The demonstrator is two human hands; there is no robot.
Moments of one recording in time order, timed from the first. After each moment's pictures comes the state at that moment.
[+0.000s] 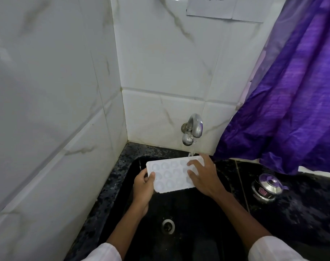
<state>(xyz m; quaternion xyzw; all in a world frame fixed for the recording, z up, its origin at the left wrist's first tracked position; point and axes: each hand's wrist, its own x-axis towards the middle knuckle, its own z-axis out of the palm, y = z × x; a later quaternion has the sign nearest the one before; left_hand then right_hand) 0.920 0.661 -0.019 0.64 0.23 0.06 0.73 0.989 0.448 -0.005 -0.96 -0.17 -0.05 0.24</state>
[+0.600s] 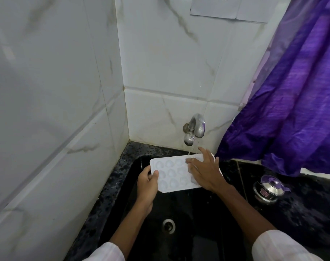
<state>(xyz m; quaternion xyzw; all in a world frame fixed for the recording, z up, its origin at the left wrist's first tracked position) 0.918 0.651 -0.001 0.64 0.23 0.06 0.73 0.997 0.453 0.018 -0.97 -0.18 -0.01 0.18</state>
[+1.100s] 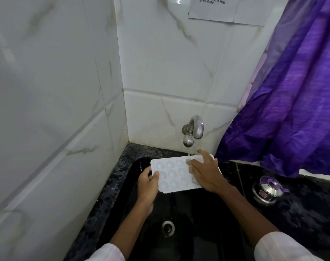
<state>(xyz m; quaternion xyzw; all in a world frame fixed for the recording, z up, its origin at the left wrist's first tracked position) 0.918 0.646 0.006 0.63 0.22 0.06 0.74 0.998 0.447 0.021 -0.96 -0.19 0.00 0.19</state>
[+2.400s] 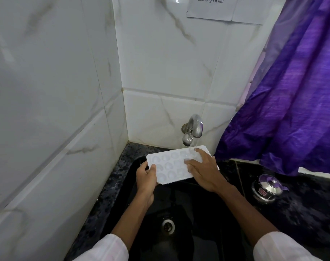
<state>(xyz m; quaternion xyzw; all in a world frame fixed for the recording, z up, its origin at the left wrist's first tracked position) 0.933 0.647 0.018 0.60 0.28 0.09 0.74 0.995 0.444 0.016 -0.95 -0.22 -0.01 0.21</state>
